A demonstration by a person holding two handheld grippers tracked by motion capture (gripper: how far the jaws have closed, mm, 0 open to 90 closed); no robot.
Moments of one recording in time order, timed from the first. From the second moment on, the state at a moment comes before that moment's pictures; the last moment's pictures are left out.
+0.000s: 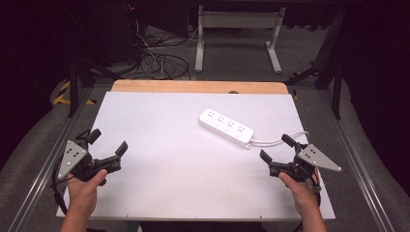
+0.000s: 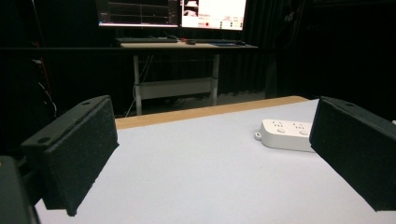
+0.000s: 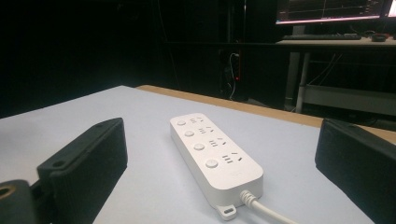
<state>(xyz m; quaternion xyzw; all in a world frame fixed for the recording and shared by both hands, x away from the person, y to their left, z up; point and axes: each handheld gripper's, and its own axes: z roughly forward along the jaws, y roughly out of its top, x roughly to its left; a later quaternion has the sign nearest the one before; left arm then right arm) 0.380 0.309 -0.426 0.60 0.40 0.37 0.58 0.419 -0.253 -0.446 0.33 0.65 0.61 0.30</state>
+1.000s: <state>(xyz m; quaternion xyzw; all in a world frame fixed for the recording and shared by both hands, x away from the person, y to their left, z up) 0.382 0.308 -0.426 0.61 0.40 0.37 0.58 0.416 -0.254 -0.443 0.33 0.64 0.61 0.33</state>
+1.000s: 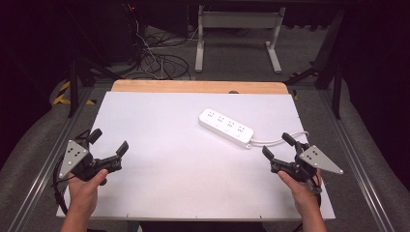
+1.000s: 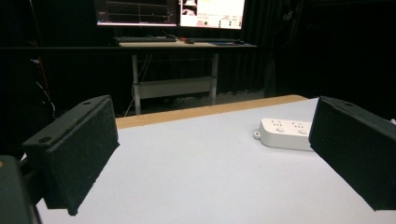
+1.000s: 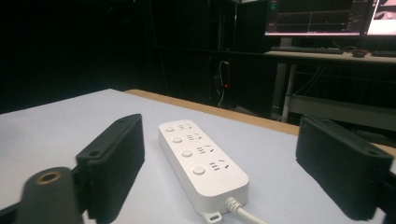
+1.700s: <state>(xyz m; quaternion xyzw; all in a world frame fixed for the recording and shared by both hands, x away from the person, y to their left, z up) 0.381 0.309 -0.426 0.61 0.40 0.36 0.58 0.415 -0.251 -0.439 0.32 0.65 0.60 0.35</state>
